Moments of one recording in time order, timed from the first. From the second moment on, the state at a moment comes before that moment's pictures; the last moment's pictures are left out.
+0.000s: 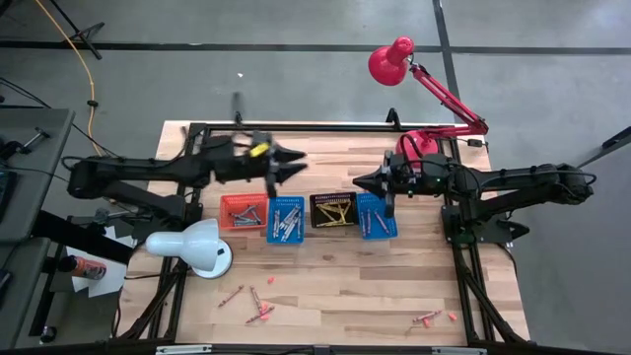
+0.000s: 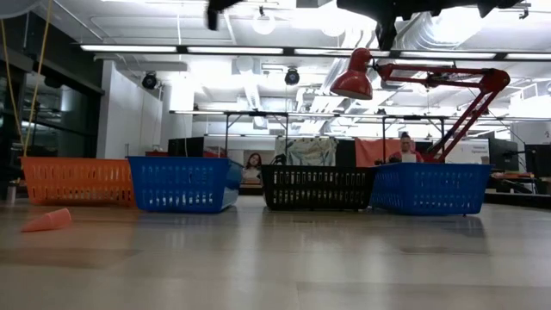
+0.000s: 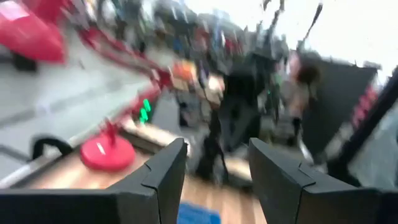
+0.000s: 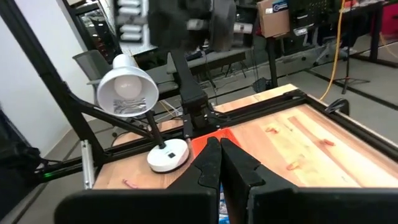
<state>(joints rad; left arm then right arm) 0.10 1.15 0.89 0.29 -0.04 -0.33 -0.05 1.00 0.69 0.25 0.02 0.27</state>
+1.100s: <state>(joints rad) -0.37 1.94 1.60 -1.20 0.15 0.45 -0.11 1.00 0.69 0.07 0.02 0.26</state>
